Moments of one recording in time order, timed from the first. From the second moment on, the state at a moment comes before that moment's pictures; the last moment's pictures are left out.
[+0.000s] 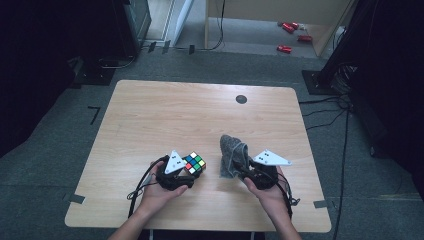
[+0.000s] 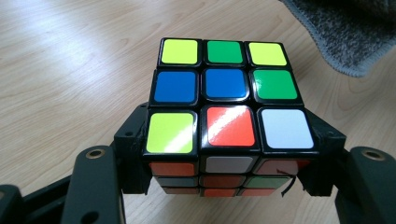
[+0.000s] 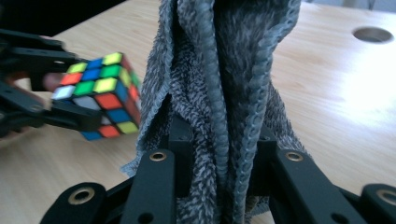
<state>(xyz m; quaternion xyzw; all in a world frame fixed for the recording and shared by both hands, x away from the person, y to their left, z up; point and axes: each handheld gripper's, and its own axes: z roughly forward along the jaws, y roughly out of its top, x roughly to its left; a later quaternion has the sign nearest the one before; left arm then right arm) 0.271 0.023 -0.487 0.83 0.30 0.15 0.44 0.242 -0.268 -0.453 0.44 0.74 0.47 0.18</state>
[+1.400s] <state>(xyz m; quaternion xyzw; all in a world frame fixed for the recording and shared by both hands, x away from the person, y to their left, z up) 0.268 -0.014 -0.471 0.88 0.25 0.17 0.37 0.248 -0.193 -0.443 0.39 0.78 0.47 0.16</state>
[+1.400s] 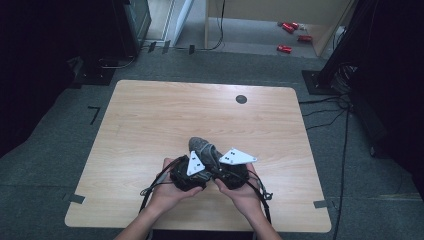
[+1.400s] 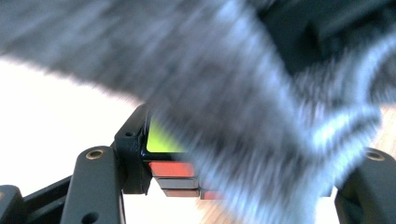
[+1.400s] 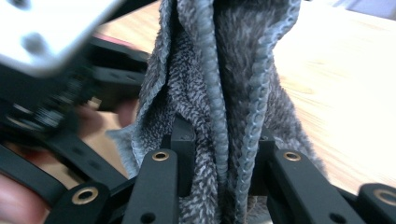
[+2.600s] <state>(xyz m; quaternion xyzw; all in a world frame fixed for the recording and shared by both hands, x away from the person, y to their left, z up) 0.266 -0.002 -0.465 0.85 0.24 0.16 0.44 0.255 -0.225 -0.440 0.42 0.74 0.50 0.14</state>
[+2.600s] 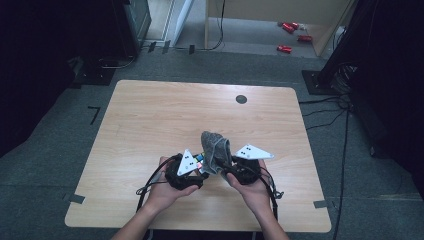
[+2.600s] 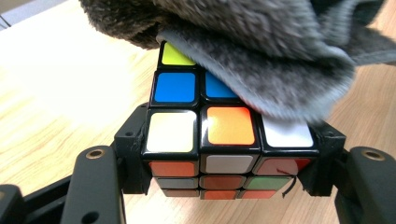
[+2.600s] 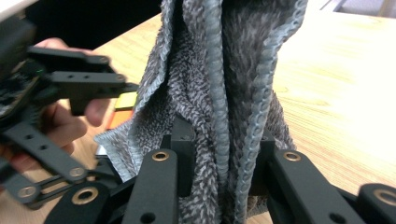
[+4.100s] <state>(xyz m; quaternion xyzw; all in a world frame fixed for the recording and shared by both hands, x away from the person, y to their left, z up) 0.263 0.013 -0.458 0.82 0.21 0.14 0.51 0.261 -0.231 -0.458 0.43 0.75 0.49 0.10</state>
